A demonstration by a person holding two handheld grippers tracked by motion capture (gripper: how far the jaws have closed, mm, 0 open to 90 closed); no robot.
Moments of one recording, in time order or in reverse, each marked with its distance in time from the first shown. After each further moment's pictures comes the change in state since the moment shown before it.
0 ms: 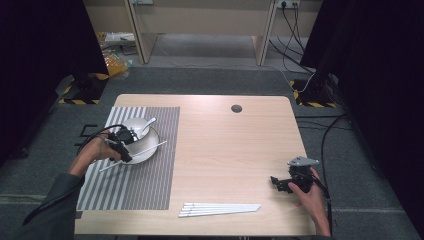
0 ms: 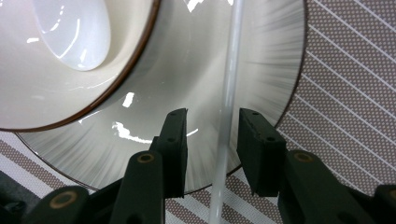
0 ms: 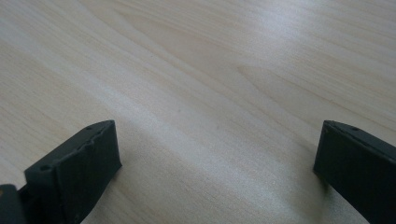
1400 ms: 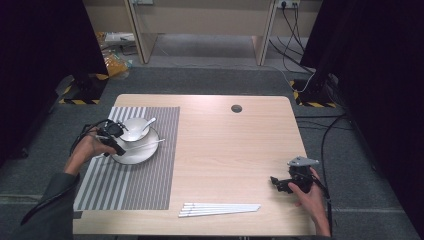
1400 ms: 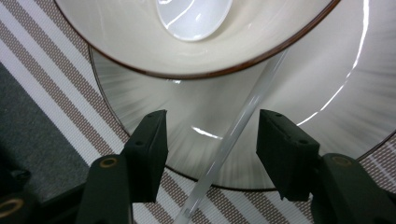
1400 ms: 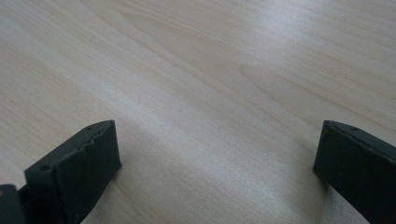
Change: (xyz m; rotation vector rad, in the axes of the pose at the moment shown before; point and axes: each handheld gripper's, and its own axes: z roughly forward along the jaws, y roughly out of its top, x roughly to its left) left arm 0.032 -0.020 0.003 -0.043 0.115 -0.174; right arm 0.000 0.000 0.000 -0.002 0.003 -0.005
